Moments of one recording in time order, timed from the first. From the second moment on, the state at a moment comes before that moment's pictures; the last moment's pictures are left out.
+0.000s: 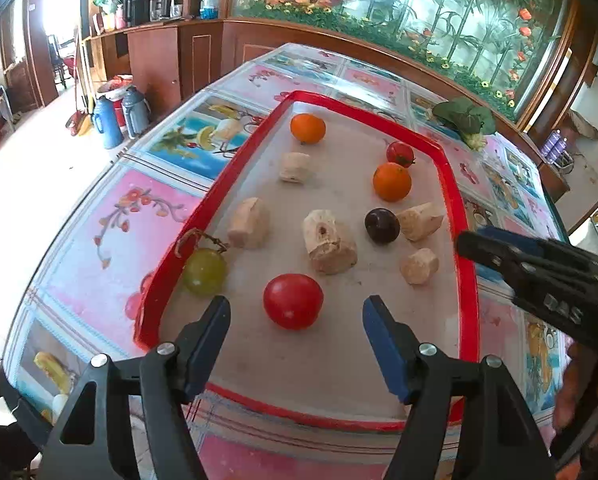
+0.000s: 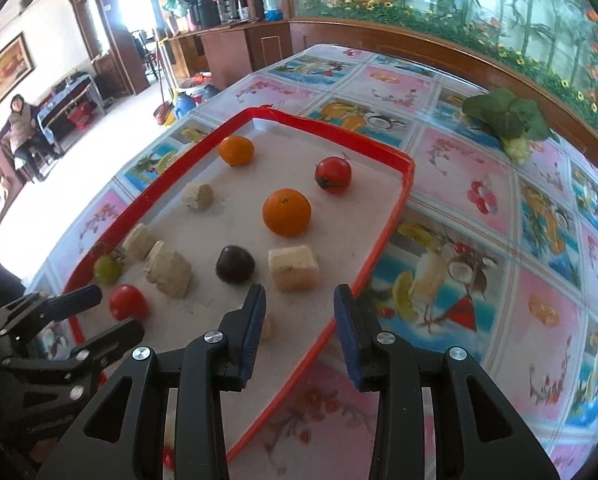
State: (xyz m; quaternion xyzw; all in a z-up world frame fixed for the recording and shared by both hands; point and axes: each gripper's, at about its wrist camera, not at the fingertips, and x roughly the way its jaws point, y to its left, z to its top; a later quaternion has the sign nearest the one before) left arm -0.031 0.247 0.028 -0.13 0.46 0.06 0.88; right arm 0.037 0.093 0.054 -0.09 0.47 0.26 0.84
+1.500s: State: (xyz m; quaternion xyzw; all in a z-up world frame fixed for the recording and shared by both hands) left arm -0.115 0.191 0.027 -0.03 0.50 0.12 0.85; right arm -0.074 0.045 0.050 -0.23 0.47 0.23 0.82
